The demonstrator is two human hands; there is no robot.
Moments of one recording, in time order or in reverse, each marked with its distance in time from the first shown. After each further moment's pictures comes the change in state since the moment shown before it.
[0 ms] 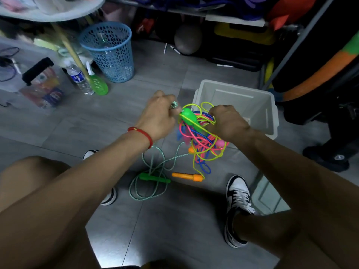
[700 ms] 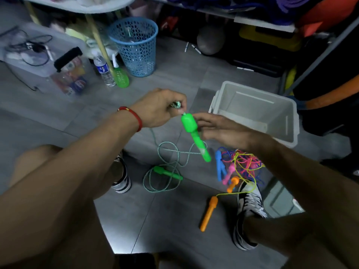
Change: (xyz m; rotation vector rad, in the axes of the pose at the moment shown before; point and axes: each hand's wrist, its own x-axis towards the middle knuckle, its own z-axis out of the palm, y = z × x) left_hand -0.021 -0.036 -0.079 0.166 -0.243 0.226; right_hand -0.029 -0.073 -0.001 0.804 -0.486 -0.261
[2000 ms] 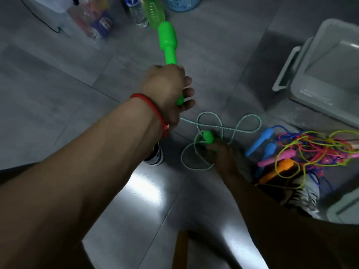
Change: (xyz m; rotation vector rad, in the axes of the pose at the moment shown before) left_hand -0.009 -0.072 0.033 -1.234 0.553 -1.222; right_hand 0.142 0.233 0.199 -0.256 0.443 0.316
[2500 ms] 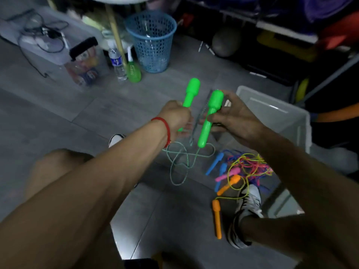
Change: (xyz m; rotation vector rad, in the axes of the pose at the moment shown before) left_hand -0.082 -0.003 0.027 0.238 -0.383 0.164; right_hand -0.073 -0.181 -0.281 0.730 -0.156 -0.202
